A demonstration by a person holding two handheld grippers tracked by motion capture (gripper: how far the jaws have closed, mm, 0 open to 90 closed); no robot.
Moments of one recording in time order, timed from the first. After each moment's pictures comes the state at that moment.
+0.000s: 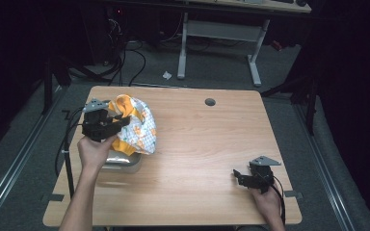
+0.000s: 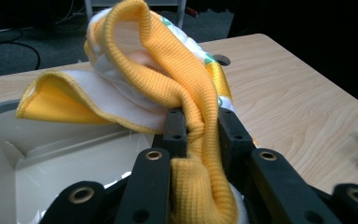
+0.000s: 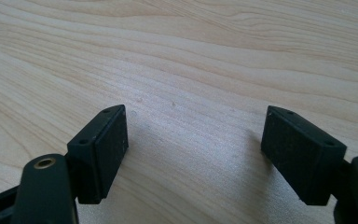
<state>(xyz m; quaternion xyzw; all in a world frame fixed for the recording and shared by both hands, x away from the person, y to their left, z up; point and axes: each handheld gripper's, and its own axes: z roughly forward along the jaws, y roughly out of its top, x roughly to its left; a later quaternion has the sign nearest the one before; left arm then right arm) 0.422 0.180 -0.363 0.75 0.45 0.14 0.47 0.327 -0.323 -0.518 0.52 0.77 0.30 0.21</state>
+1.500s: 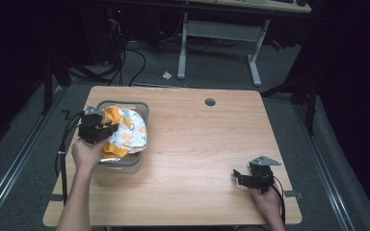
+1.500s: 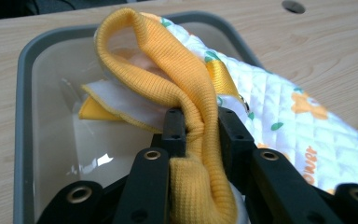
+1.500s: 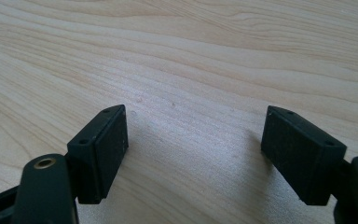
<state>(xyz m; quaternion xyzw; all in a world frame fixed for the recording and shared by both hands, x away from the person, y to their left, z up) 0.452 0.210 -0.423 0.77 0.50 0.16 0.37 0.327 -0.323 -0.518 0.52 0.77 0.30 0.21</state>
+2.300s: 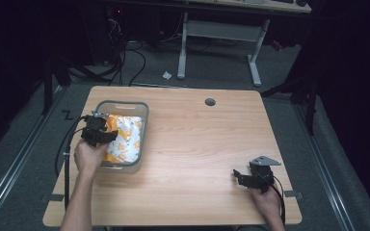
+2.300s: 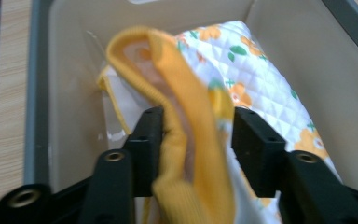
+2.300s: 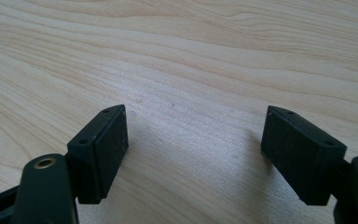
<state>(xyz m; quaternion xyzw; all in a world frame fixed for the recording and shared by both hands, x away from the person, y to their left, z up) 0.462 0.206 -0.447 0.77 0.54 0.18 0.28 0.327 -0.323 -0.518 0.52 0.77 0.30 0.21</state>
